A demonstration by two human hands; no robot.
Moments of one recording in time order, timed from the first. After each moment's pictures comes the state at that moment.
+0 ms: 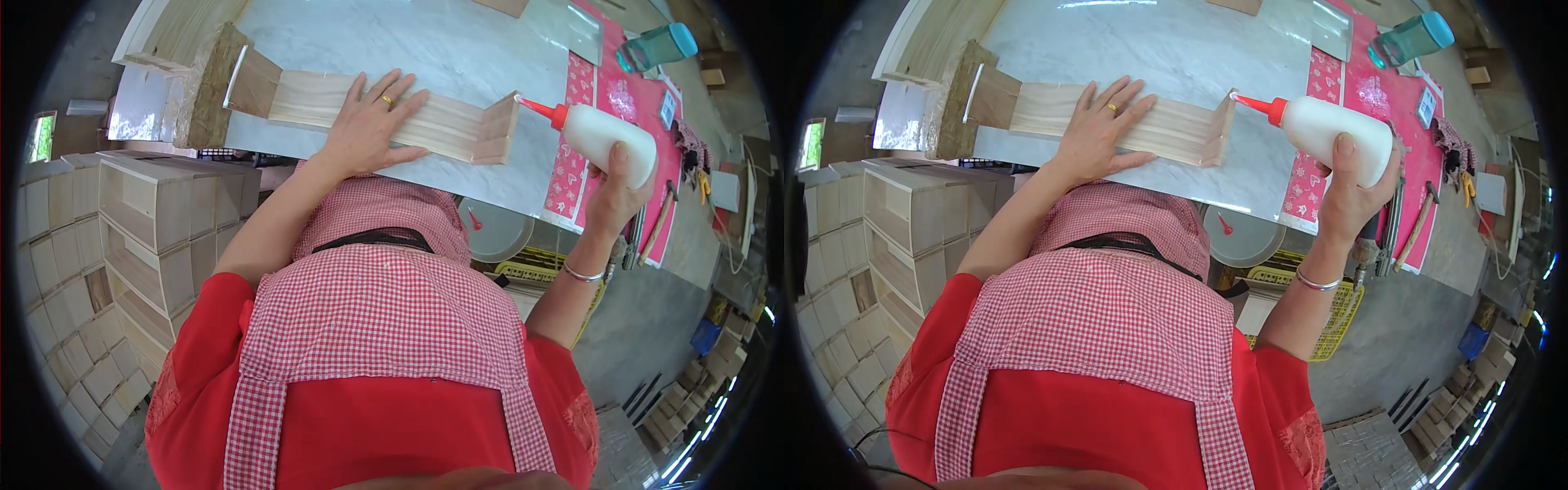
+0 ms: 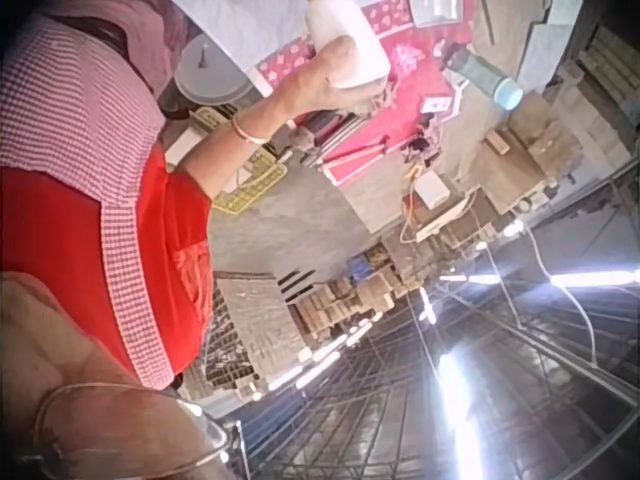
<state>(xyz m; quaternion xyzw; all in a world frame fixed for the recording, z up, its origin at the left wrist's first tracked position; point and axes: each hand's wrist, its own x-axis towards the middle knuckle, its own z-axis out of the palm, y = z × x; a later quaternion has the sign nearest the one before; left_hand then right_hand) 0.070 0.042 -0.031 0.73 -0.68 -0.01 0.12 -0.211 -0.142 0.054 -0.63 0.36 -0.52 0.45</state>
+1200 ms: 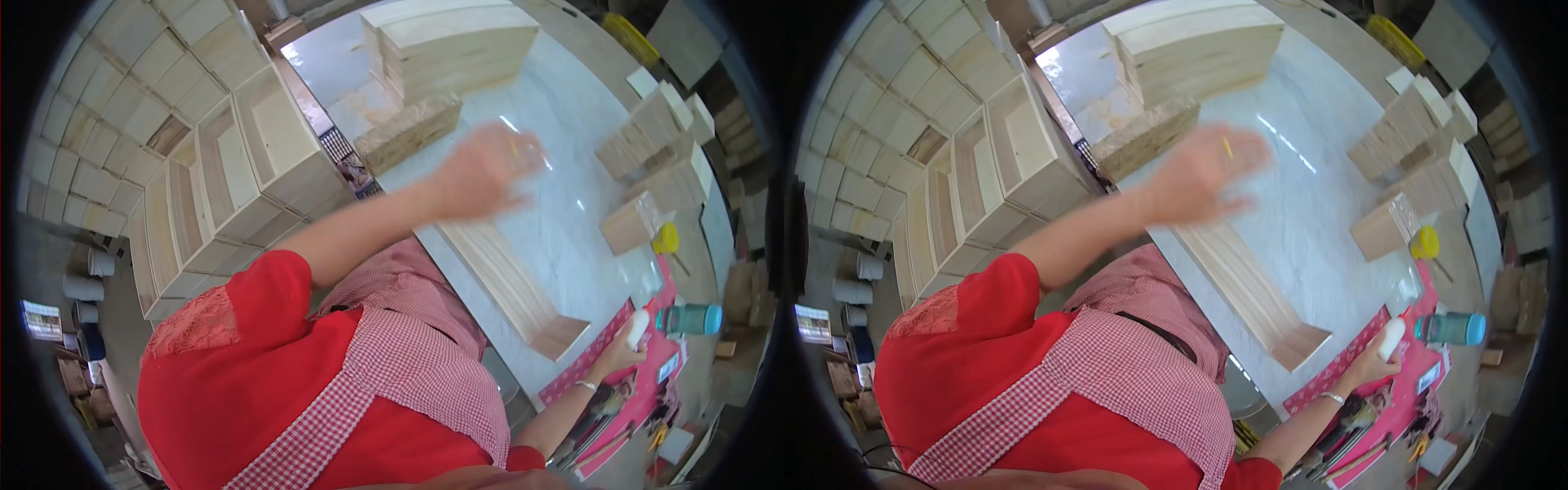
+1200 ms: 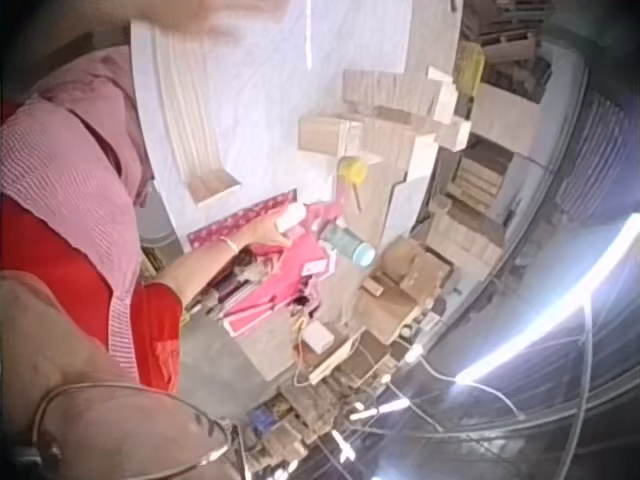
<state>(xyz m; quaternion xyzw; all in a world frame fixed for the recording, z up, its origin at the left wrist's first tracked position) 0.152 0.063 0.087 0.74 -0.57 0.22 0.29 -0.181 -0.292 -0.058 -0.68 0.57 -0.45 0.10</state>
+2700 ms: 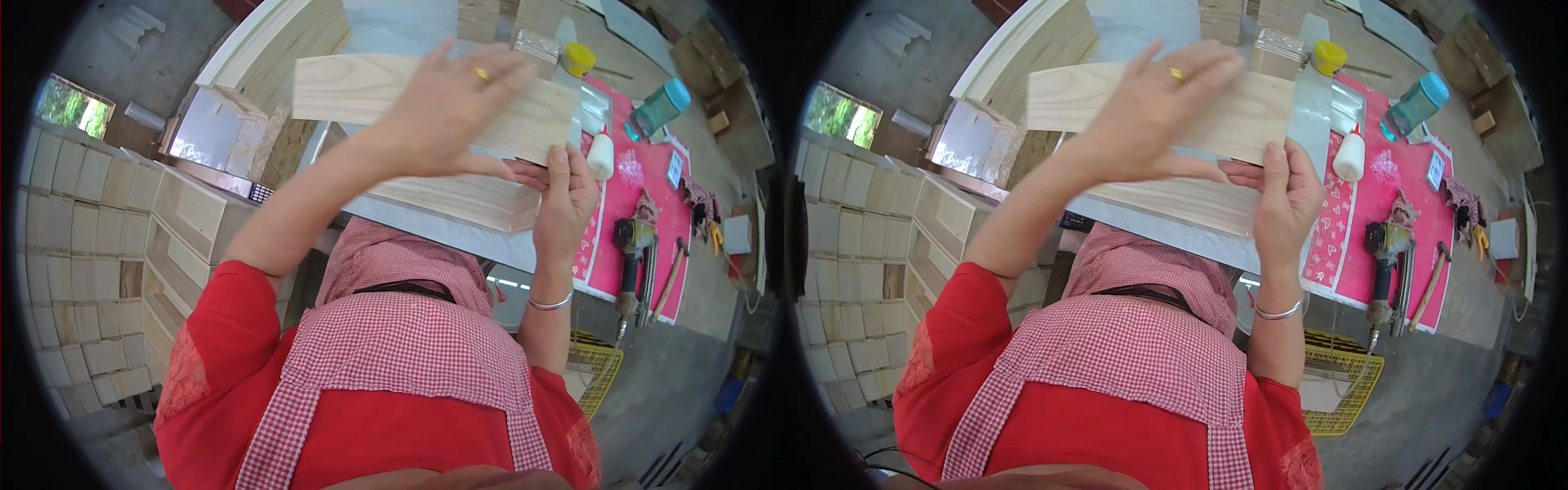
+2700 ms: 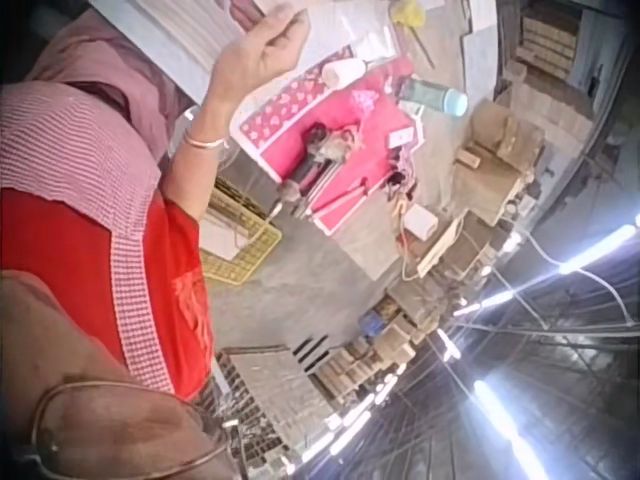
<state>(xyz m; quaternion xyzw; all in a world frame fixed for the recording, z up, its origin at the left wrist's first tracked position) 0.079 -0.012 0.150 0.59 -0.74 0.19 0.26 -0.105 -0.086 0.091 -0.57 0.22 -0.46 0.64</state>
